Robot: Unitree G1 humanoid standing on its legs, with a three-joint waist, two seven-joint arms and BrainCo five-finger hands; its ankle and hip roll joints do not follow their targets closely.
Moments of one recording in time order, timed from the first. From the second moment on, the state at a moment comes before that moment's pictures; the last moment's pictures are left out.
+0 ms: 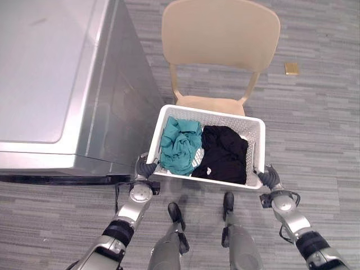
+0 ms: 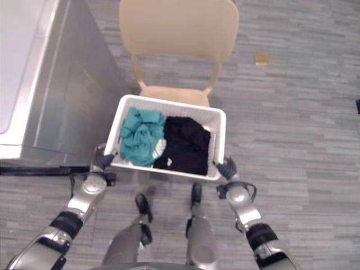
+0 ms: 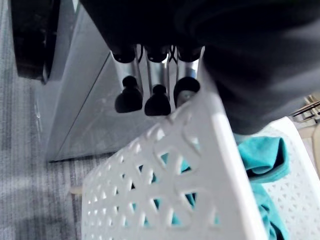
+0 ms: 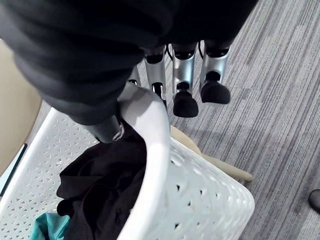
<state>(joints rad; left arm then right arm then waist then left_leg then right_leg) -0.36 0.36 -0.34 0.65 -0.21 -0.06 0.33 -0.27 -0.38 0.32 0.55 0.08 -0.03 -0.30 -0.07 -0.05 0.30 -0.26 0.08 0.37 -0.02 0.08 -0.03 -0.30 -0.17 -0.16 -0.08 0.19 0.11</state>
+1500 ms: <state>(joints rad) 0.10 0.28 -0.16 0.69 -0.17 -0.08 0.12 0.07 -0.42 0.22 0.60 0.05 -0.08 -0.08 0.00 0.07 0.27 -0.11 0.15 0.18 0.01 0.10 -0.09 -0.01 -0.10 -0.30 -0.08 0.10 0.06</state>
